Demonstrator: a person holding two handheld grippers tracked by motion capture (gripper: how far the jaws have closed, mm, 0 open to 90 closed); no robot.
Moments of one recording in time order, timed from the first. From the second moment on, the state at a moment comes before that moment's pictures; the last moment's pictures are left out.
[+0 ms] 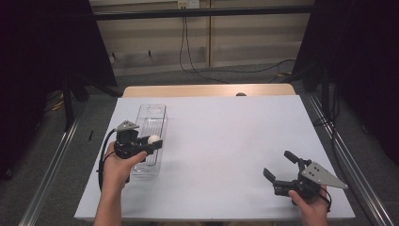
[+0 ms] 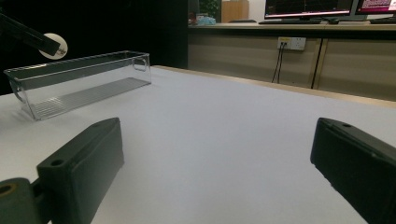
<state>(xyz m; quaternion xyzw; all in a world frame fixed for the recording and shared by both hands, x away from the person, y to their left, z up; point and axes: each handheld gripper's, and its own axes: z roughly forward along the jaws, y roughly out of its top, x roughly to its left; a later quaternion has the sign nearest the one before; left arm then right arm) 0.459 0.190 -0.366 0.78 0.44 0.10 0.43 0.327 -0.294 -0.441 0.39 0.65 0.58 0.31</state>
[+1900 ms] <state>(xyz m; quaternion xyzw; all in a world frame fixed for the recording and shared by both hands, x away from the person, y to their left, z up) 0.428 0.216 -0.380 0.72 0.47 0.22 0.46 0.328 -0.294 -0.440 0.39 0.64 0.58 0.31</state>
